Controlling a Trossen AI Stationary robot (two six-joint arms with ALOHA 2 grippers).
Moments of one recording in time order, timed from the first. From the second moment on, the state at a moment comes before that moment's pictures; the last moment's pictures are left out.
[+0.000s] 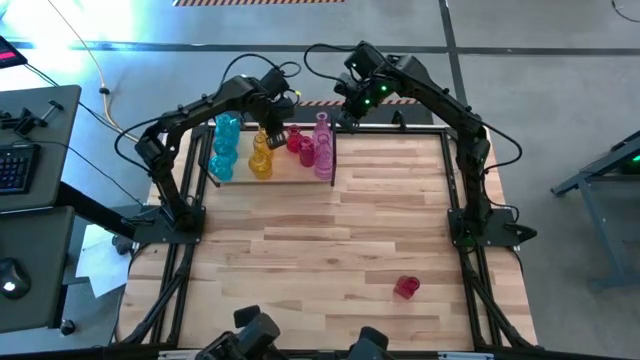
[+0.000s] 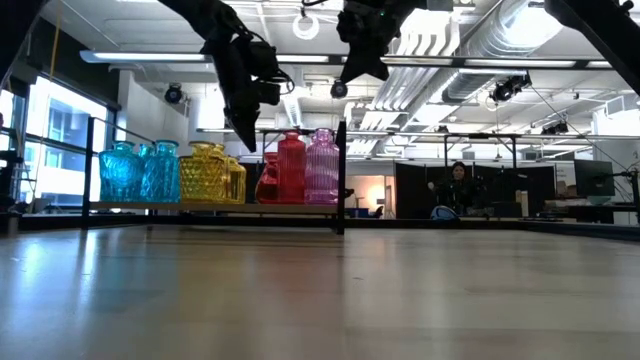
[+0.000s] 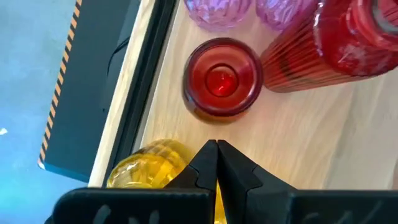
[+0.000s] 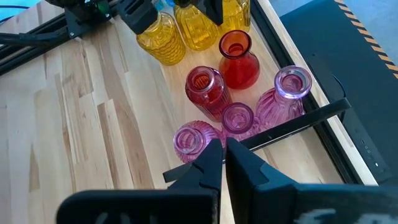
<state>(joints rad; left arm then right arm) 0.77 1.79 1.60 -1.02 0.08 0.47 -0.59 2.02 2.33 -1.29 -0.35 -0.09</state>
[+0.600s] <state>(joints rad) 0.74 1.85 1.60 -0.96 0.06 0.47 -0.59 2.02 2.33 -1.31 -0.35 -0.09</state>
